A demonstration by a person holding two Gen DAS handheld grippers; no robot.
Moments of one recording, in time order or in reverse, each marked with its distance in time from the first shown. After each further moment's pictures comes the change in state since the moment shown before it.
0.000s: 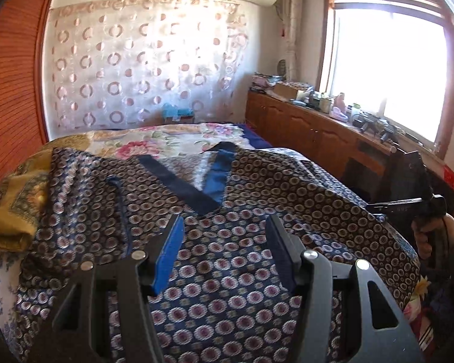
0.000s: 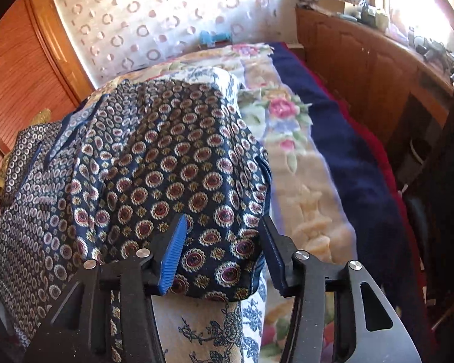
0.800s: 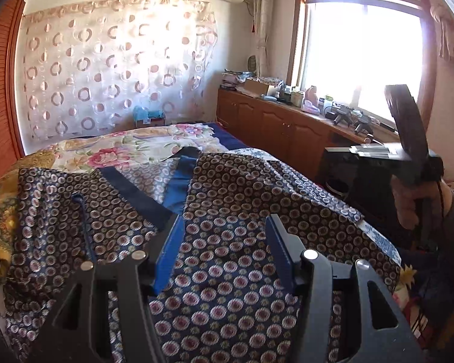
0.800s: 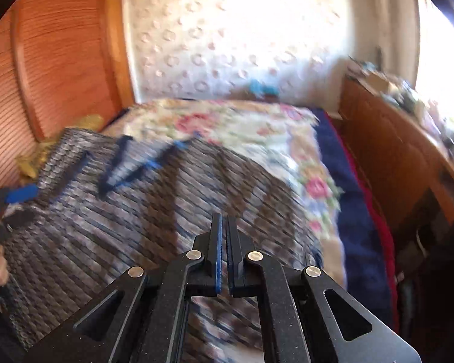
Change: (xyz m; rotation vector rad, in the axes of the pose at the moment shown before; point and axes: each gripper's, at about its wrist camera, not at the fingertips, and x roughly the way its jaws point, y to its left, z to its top) left arm -0.001 -0.028 0.018 0.065 0.024 -0.106; right arm -0.057 0.113 0.054 -0.306 -0.231 0.084
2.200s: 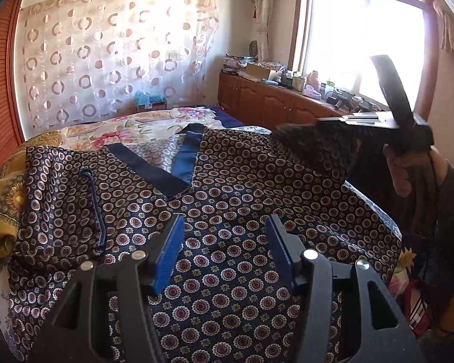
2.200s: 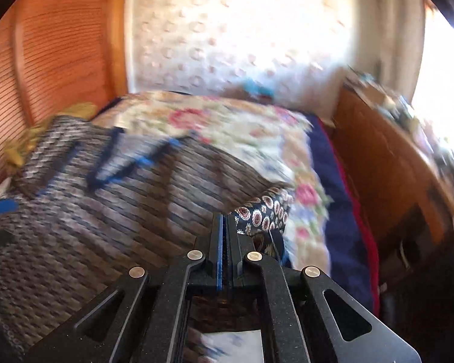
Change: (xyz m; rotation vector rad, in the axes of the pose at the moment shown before) left arm -0.012 0.009 -0.020 -0.006 0.076 0.001; right arm 0.013 0.021 0.011 -0.094 0.027 -0.072
